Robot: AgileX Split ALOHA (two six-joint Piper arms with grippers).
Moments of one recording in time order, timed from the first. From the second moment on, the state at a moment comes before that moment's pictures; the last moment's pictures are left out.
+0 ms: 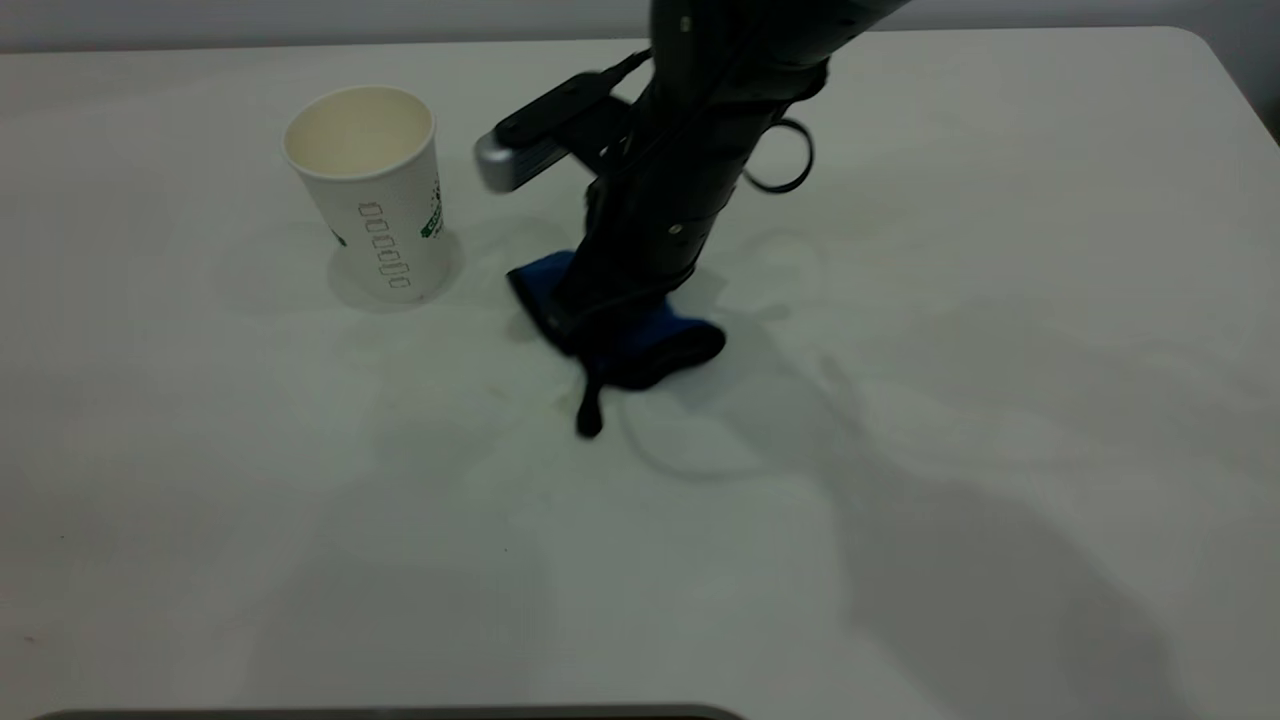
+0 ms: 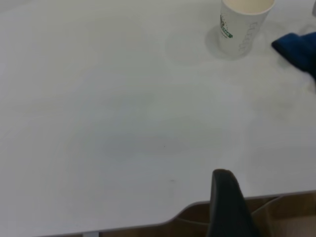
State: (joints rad) left arm -0.09 -0.02 -0.48 0.01 1.11 0.01; right arm 0.66 2.58 -1.70 0.35 0.38 -0.51
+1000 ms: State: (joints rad) left arm -0.09 -0.02 -0.48 0.01 1.11 0.01; right arm 0.52 2.58 -1.71 0.51 0.49 -0.81
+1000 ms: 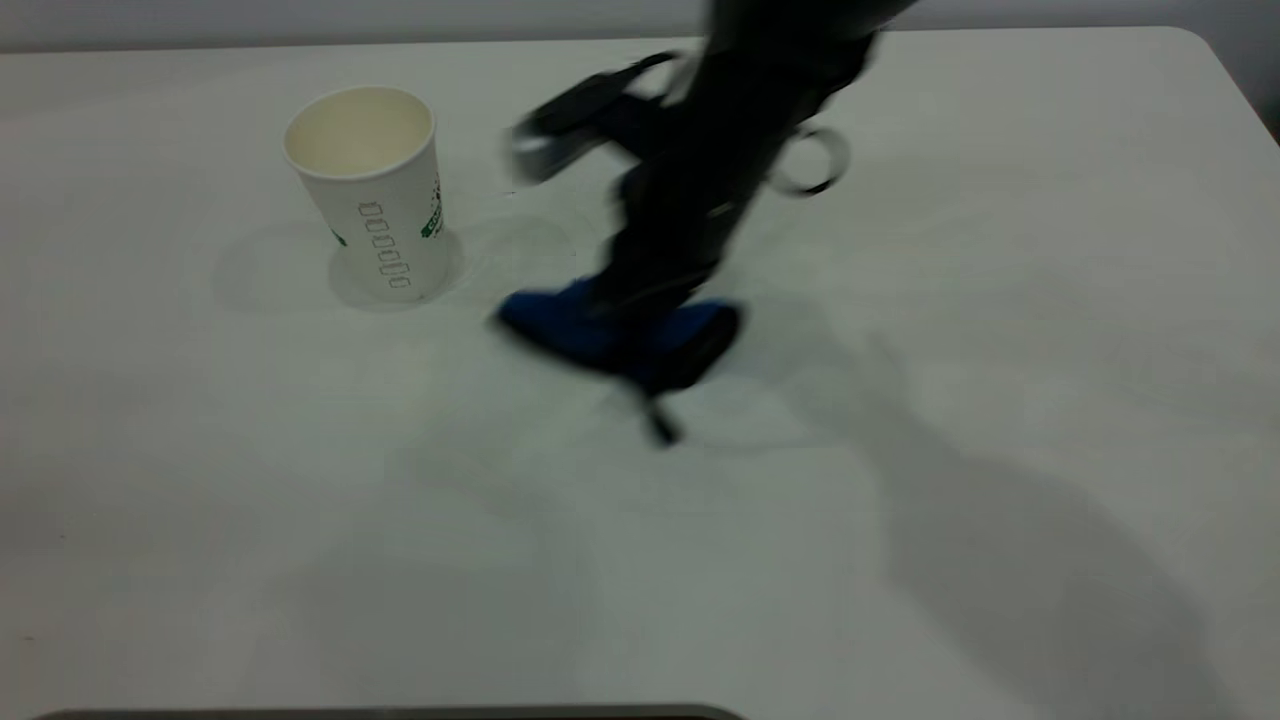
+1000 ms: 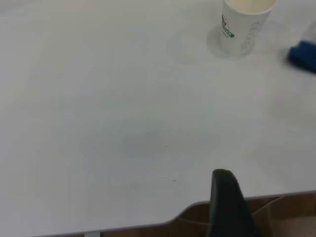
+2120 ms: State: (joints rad) left arm -0.09 -0.02 -0.48 0.01 1.11 0.01; right arm 0.29 2.48 -1.71 0.20 0.61 -0.45
